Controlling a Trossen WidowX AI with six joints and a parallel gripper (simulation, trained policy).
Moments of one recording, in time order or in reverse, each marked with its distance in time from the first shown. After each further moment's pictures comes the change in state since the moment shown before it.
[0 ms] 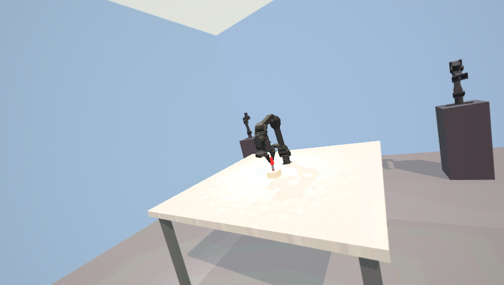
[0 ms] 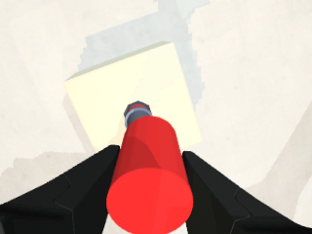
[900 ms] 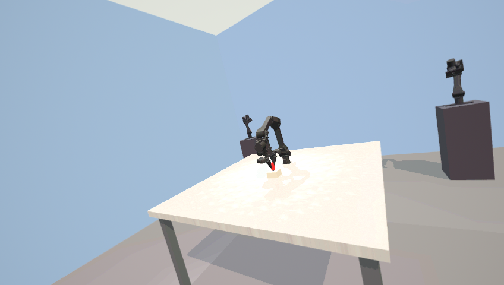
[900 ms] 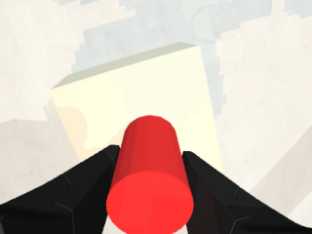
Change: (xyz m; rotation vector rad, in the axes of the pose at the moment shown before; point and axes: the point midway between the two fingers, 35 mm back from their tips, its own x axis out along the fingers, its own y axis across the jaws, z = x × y) arm 0.042 0.005 -0.002 -0.060 0.008 -0.005
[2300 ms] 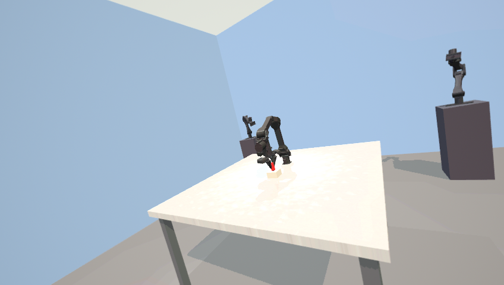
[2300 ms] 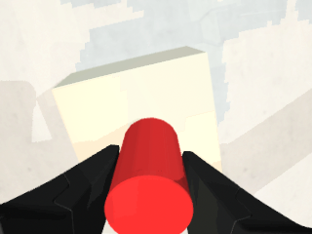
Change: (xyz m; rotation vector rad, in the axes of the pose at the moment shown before) arm 0.005 0.000 0.002 -0.053 0.003 0.010
